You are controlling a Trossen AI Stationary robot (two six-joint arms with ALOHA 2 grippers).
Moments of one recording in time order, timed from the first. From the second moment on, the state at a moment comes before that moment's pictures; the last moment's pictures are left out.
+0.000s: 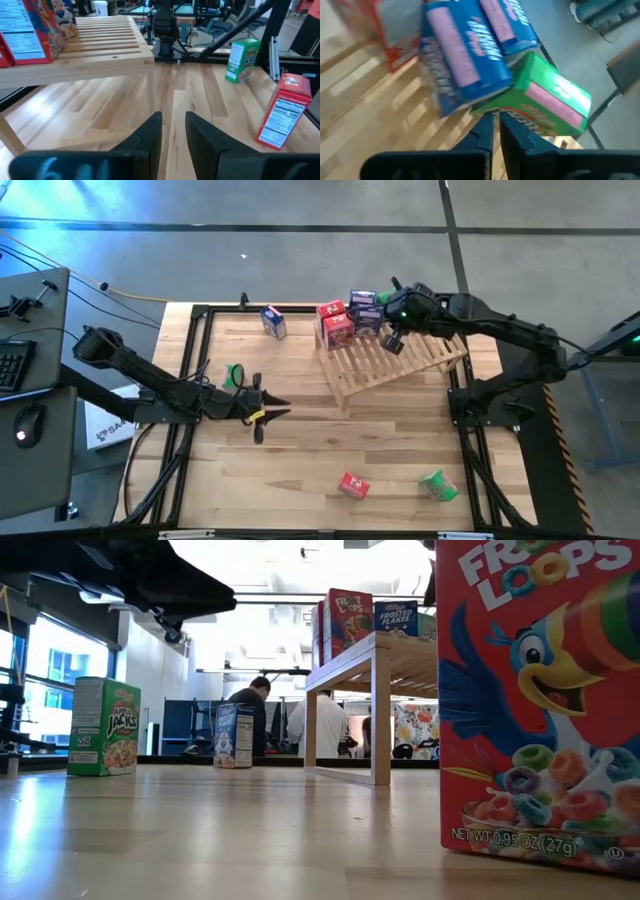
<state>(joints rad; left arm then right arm) -0.38 1.13 0.39 0.53 -0.49 -0.11 -0.28 1.35 1.52 -1.12 0.47 0.00</state>
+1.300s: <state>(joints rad) -0.38 1.13 0.39 0.53 -0.49 -0.10 -0.31 1.36 1.56 -0.98 0.45 -0.11</state>
